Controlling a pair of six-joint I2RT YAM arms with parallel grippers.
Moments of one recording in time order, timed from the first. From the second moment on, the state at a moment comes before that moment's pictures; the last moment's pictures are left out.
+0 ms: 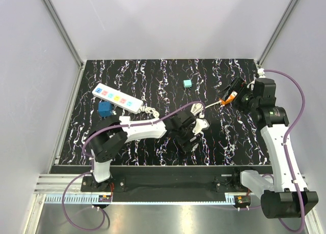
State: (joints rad) left arm -1.05 1.87 1.25 -0.33 0.21 0.06; right arm 0.02 1.01 1.12 -0.68 -0.23 0.60
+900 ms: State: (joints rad) left arm -0.65 1.38 1.14 -0.20 1.13 -0.41; right arm 0.41 1.03 1.22 -0.36 -0.73 0.25
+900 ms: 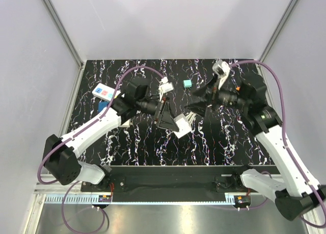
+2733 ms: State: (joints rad) left arm -0.75 1.48 1.21 -0.12 1.46 -0.60; right arm 0.65 0.87 0.96 -0.36 -1.11 -0.51
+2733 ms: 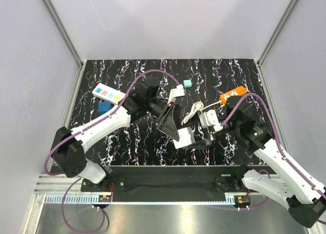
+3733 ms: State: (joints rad) left arm -0.56 1.60 1.48 -0.56 0.64 -0.31; right arm 0.64 0.98 1.01 -0.56 -0.19 0.16
